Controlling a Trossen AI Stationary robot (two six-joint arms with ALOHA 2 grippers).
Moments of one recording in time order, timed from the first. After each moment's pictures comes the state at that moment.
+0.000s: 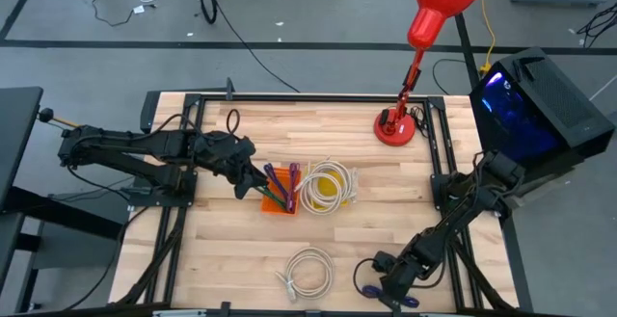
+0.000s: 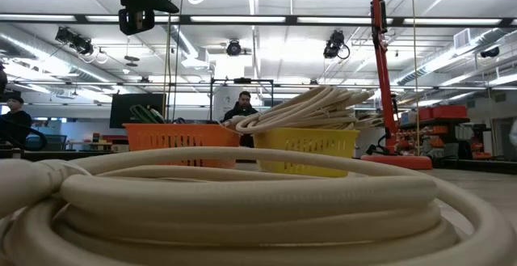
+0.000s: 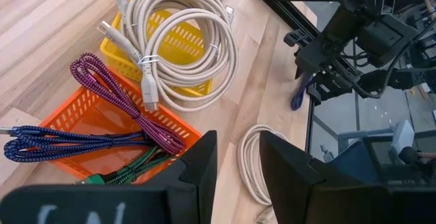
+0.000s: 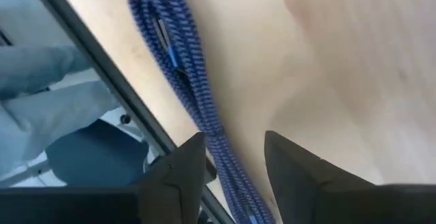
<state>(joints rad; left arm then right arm) -0.04 1.00 0.88 -0.46 0.09 -0.70 0.84 1.76 0.94 -0.32 -0.22 1.49</state>
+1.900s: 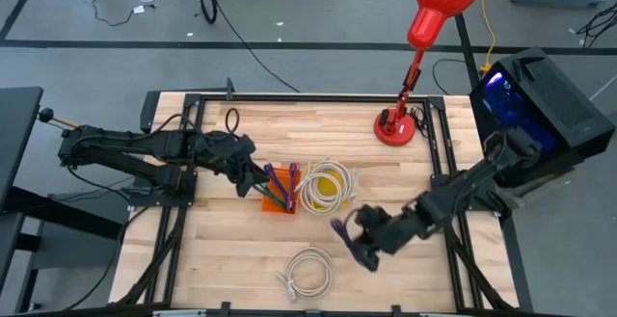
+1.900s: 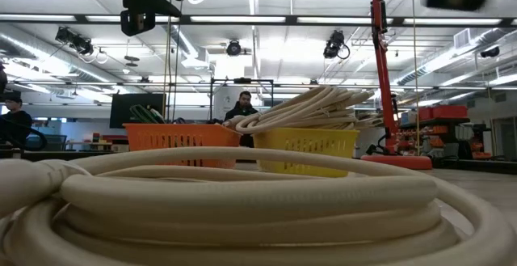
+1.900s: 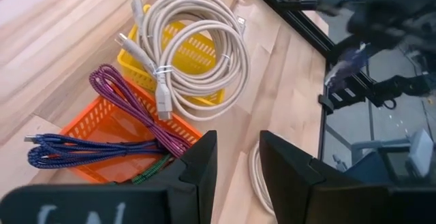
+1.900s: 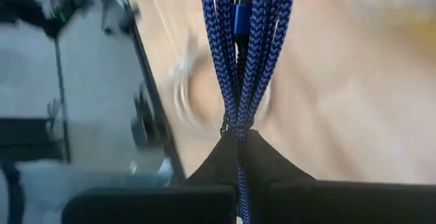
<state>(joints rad) -0.04 1.01 0.88 -0.46 0.03 -0.69 0.60 1.46 1.10 -0.46 0.20 1.09</state>
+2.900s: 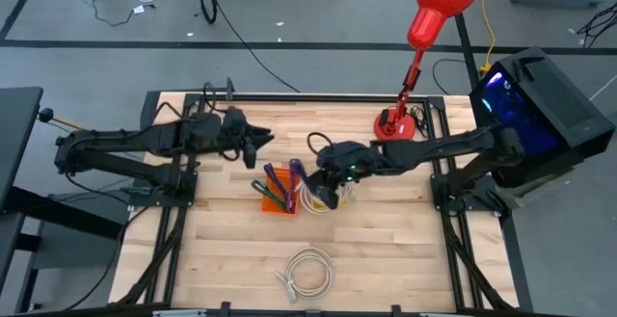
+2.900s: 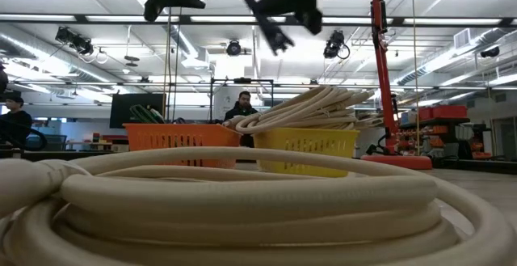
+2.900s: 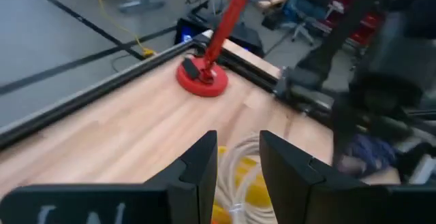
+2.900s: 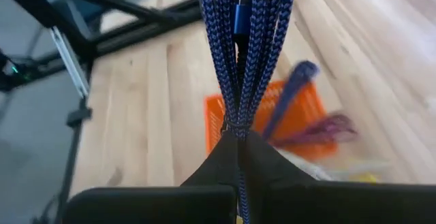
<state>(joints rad) 0.08 0.96 0.88 -0.23 -0.28 -0.45 0.09 1.57 1.27 -0.31 0.01 0.37</state>
